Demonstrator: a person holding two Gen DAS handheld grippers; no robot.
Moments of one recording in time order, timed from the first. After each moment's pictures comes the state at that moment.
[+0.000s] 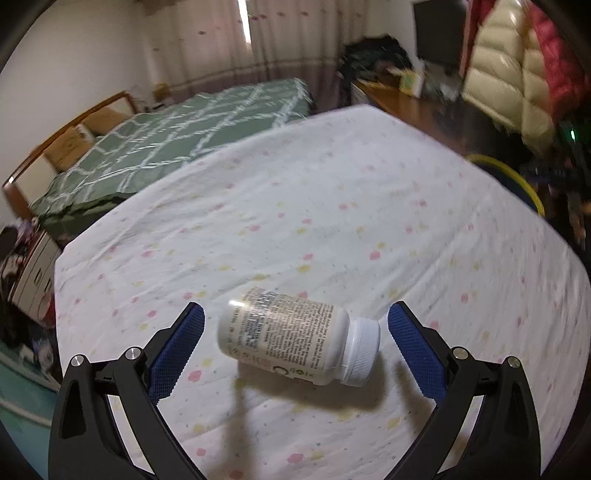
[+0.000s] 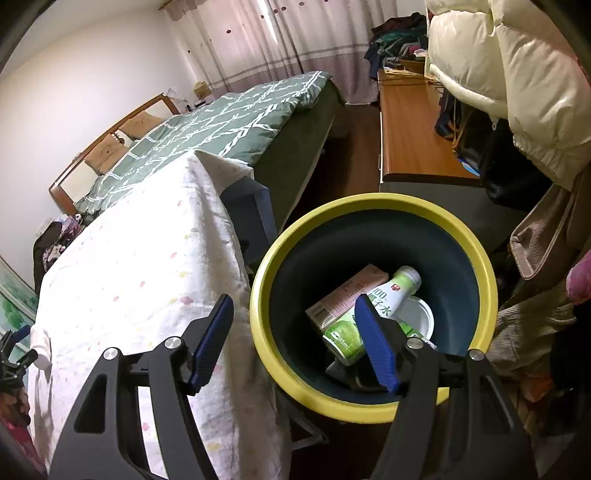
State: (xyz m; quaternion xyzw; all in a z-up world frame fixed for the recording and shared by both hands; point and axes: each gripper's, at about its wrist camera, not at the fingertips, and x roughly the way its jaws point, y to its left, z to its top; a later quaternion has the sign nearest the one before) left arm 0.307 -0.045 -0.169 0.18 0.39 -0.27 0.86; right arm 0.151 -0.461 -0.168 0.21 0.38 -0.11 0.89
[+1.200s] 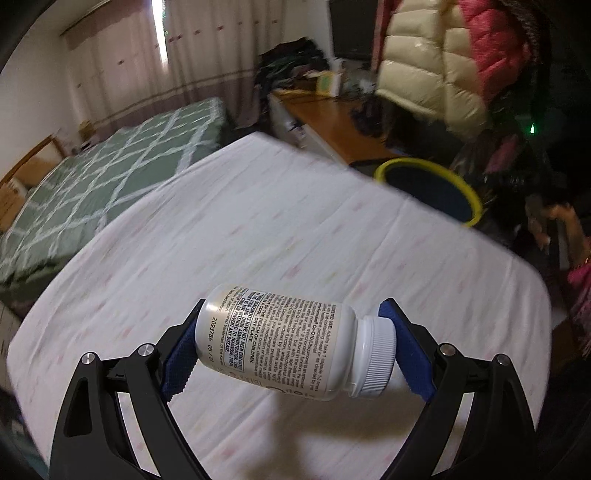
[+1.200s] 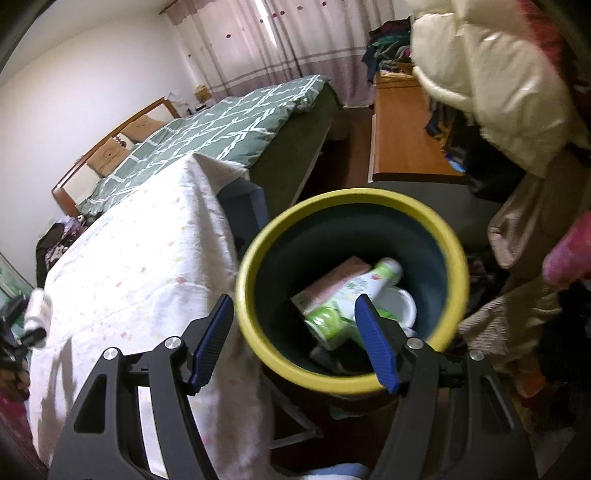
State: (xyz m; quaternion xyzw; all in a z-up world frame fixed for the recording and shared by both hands) left arm 0.295 -0.174 -0.138 0.21 0.35 -0.42 0.81; right arm 0.109 -0.472 -0.162 0.21 0.37 -0.12 0.90
